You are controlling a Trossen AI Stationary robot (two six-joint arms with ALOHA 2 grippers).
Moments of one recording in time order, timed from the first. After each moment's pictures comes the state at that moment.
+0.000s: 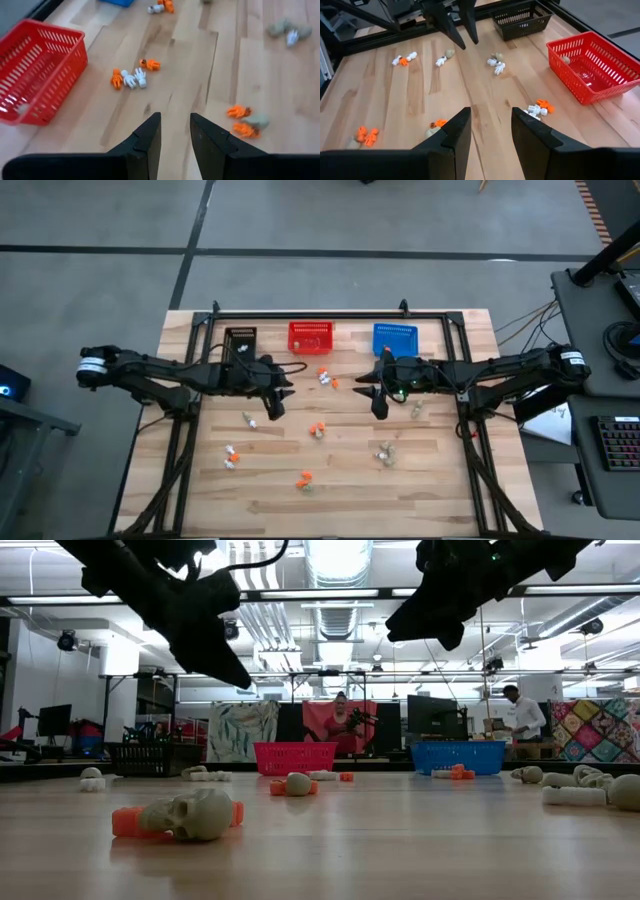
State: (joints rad) left arm 0.02 1.23 0.67 -0.14 -0.20 -0.16; right arm -0.01 1.19 0.72 0.03 0.11 0.24
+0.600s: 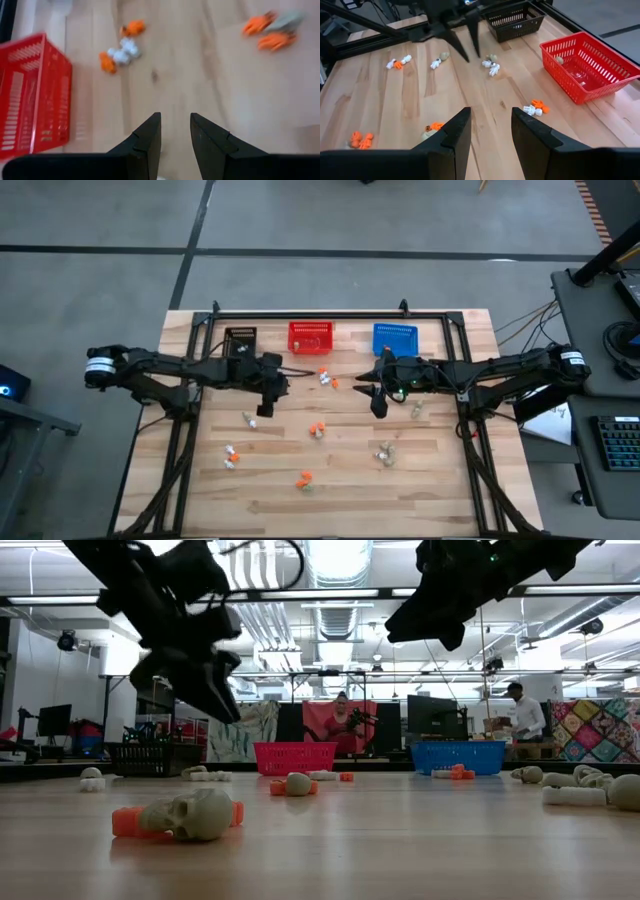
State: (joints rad) left arm 0.14 1.32 0.67 -0.23 -0.06 0.38; right arm -0.01 1.19 0.71 0.03 0.14 0.26
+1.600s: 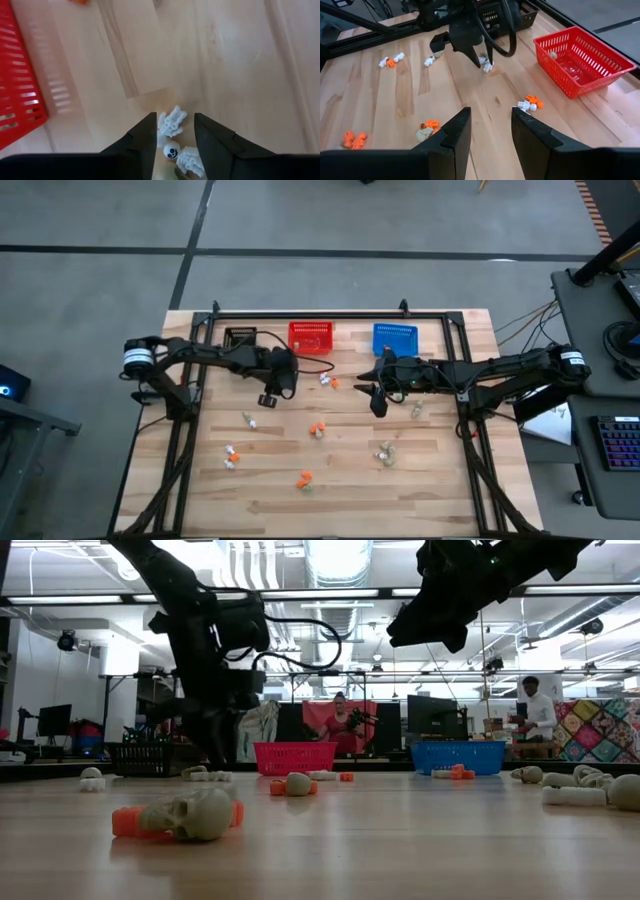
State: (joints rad) left arm 0.26 1.63 0.88 -0.49 -0.07 0.58; right arm -0.01 1.19 0.71 0.00 0.16 0.27
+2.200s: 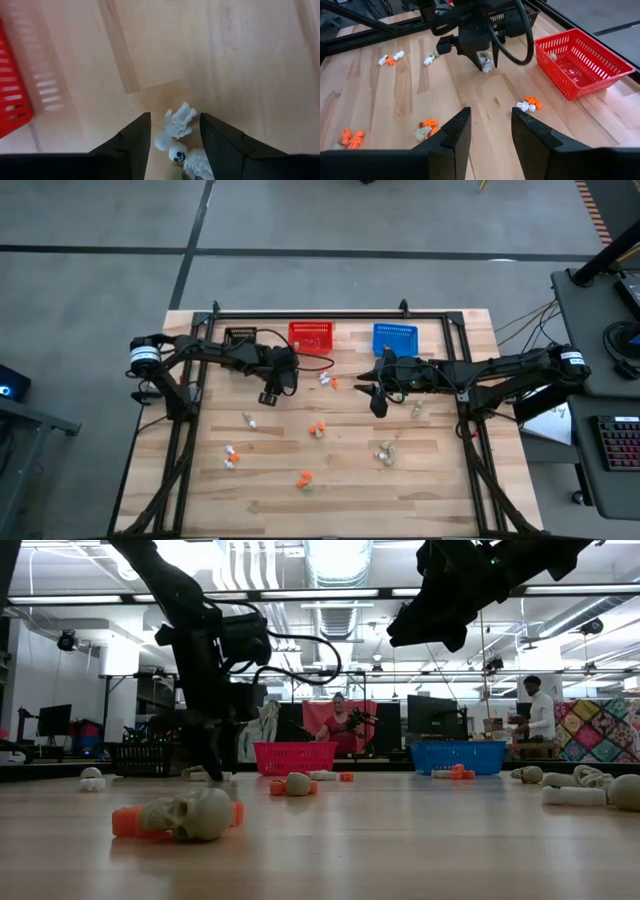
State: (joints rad) left arm 0.30 1.68 0.88 -0.47 -0.04 0.60; right arm -0.01 1.19 0.71 0.00 0.16 0.25
